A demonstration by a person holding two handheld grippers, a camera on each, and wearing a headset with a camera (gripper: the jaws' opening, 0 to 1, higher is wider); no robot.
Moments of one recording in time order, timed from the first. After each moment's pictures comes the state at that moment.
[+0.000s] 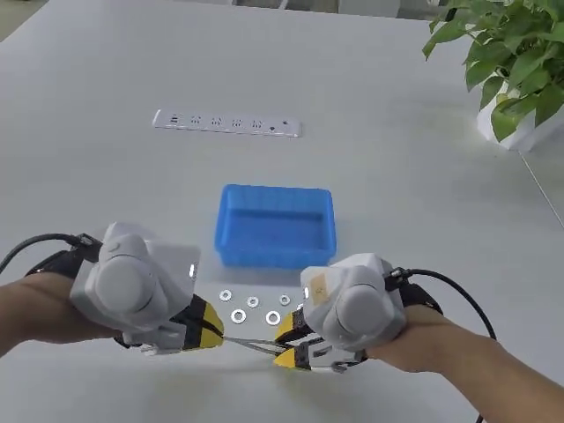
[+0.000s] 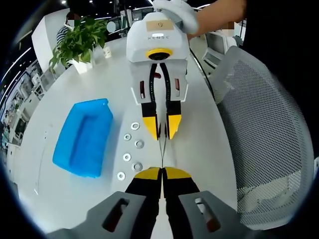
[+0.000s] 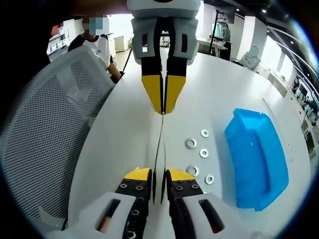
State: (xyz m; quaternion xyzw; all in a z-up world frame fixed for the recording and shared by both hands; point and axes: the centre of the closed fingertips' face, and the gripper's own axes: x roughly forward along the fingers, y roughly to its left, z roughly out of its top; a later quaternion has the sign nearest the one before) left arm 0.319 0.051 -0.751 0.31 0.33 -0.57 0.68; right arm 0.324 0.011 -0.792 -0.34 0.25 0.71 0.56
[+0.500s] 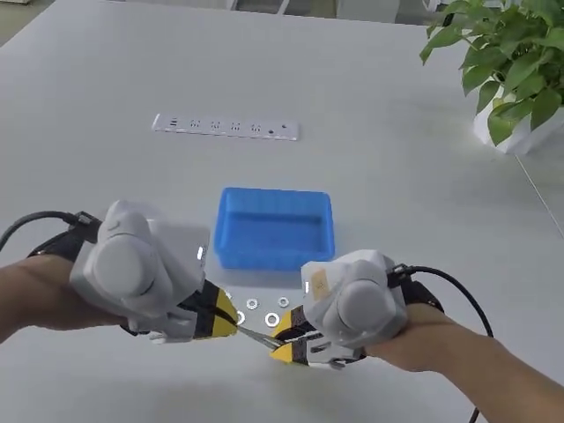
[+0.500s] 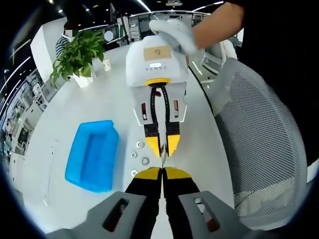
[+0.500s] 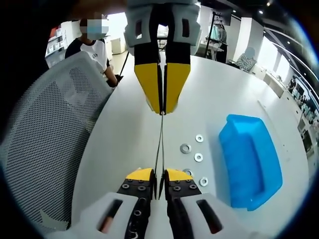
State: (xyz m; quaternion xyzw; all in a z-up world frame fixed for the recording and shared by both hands) left arm 0.325 0.032 -0.712 0.31 0.29 -0.58 0.69; right arm 0.327 0.014 -0.777 -0.34 0.25 0.70 0.57
